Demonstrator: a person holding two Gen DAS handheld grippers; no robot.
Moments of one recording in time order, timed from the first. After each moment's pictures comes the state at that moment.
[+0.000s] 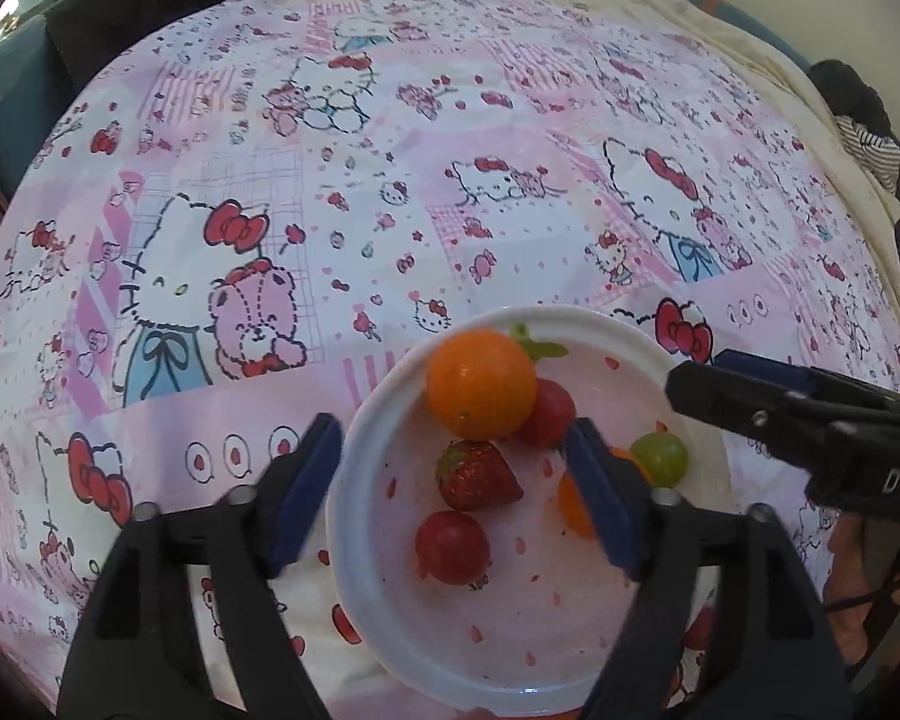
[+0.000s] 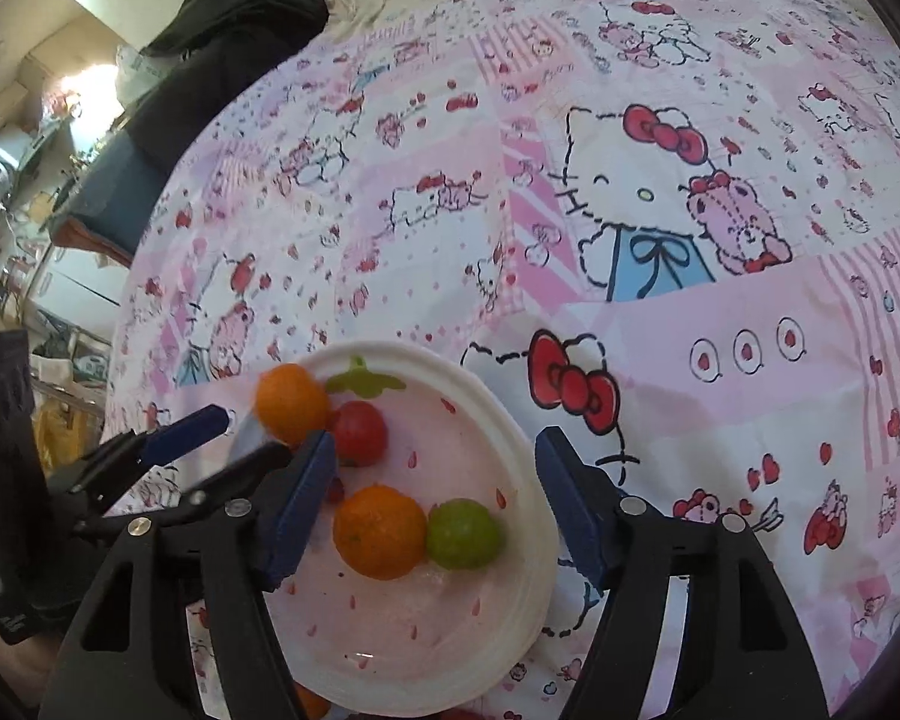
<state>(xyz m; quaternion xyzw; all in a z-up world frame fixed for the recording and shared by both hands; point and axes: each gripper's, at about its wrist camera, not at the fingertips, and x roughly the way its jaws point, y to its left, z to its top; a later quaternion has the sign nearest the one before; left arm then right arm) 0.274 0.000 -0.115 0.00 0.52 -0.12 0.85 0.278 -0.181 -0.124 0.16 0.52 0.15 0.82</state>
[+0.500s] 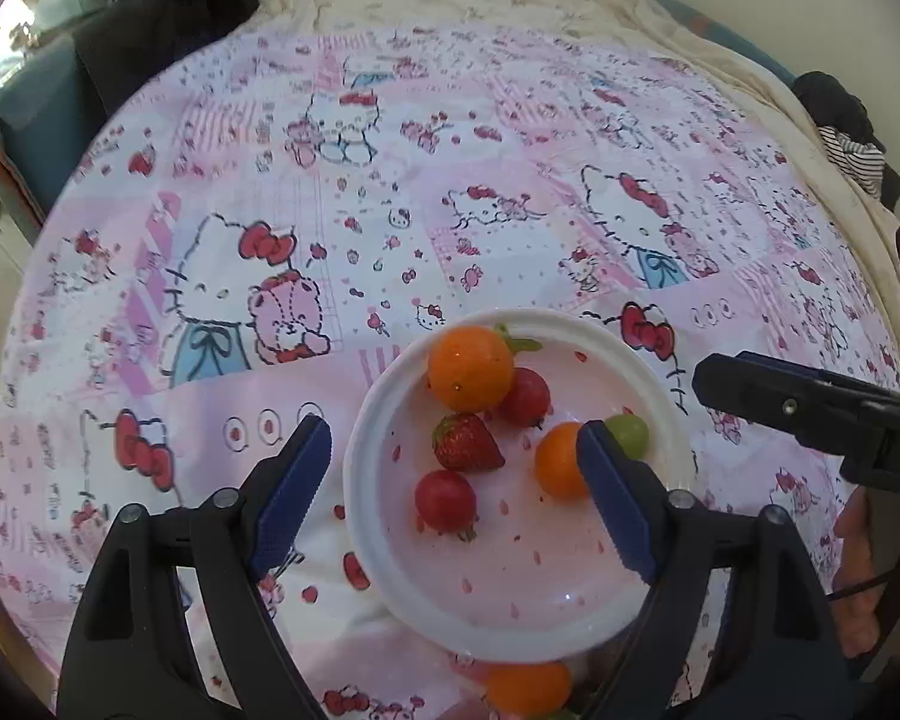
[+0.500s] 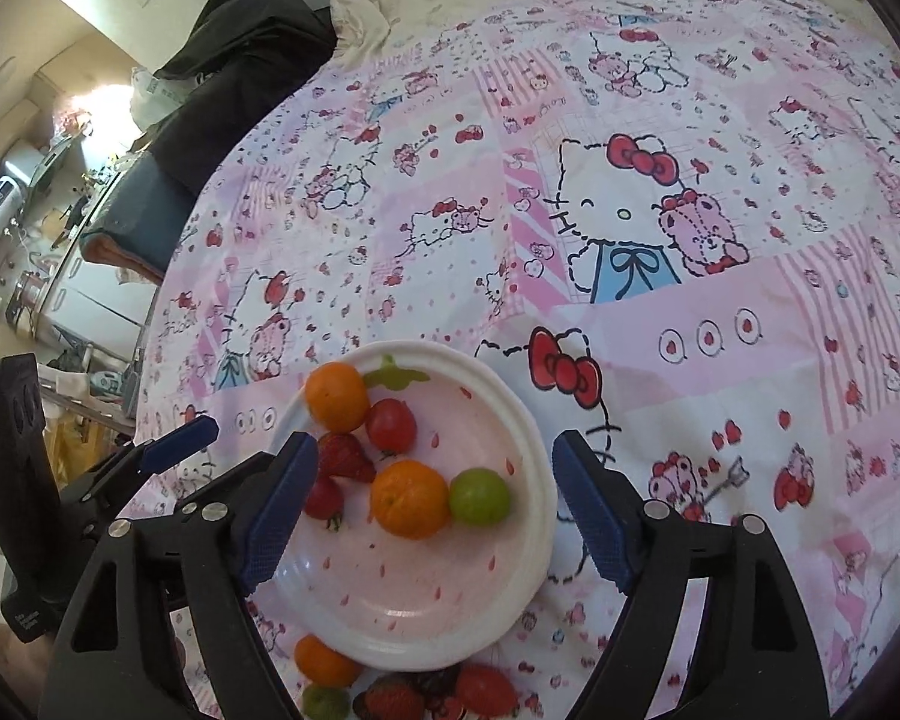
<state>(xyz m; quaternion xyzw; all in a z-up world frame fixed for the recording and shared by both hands) 0.241 0.004 -0.081 0.01 0.49 -0.12 0.86 0.249 -0.189 -0.092 0.18 0.50 0.16 0.83</state>
